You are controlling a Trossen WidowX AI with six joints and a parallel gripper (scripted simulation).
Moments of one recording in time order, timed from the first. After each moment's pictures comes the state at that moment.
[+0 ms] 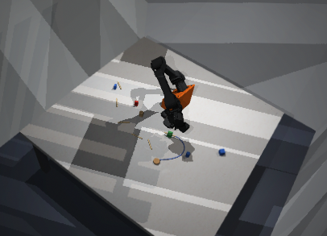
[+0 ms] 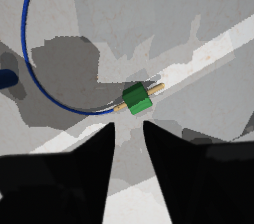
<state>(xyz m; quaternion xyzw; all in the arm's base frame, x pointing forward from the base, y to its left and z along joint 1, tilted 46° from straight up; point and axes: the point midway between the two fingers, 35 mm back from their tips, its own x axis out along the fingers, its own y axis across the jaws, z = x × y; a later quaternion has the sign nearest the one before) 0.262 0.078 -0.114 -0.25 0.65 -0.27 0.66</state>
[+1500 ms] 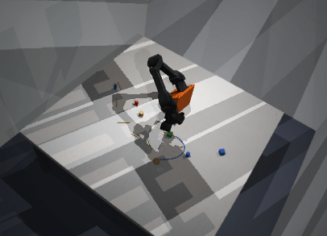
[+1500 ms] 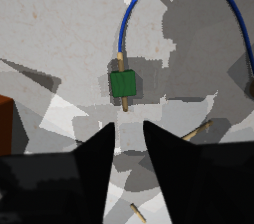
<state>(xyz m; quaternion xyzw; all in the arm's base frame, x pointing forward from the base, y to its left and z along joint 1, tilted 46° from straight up) 0.275 0.054 -0.088 -0.70 0.59 0.39 0.15</state>
